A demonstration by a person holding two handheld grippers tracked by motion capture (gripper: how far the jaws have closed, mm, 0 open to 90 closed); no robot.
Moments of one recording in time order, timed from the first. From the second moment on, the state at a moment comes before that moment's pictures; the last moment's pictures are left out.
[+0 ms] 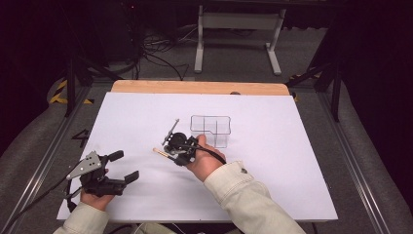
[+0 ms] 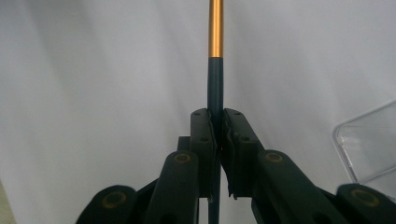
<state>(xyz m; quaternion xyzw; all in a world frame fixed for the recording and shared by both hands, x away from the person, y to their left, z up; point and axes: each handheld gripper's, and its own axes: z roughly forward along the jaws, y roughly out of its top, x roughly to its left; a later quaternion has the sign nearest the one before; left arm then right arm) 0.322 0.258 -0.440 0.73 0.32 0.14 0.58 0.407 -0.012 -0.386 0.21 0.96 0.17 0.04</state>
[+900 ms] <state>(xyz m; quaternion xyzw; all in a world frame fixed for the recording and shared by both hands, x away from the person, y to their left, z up) 0.322 0.257 -0.441 0.74 0.32 0.14 0.58 0.386 -0.051 -0.340 0.19 0.92 0.33 0.11</state>
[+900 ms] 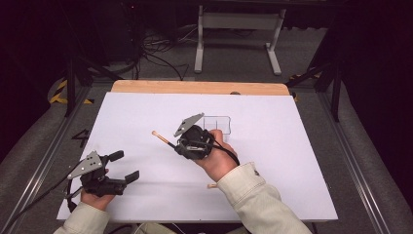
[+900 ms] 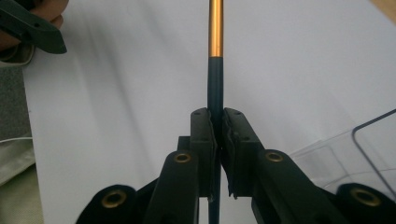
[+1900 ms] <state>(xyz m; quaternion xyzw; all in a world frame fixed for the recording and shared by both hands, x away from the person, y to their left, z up) 0.322 0.257 -0.441 0.74 0.32 0.14 0.58 0.381 -0.107 -0.337 0.21 0.83 0.50 0.15</state>
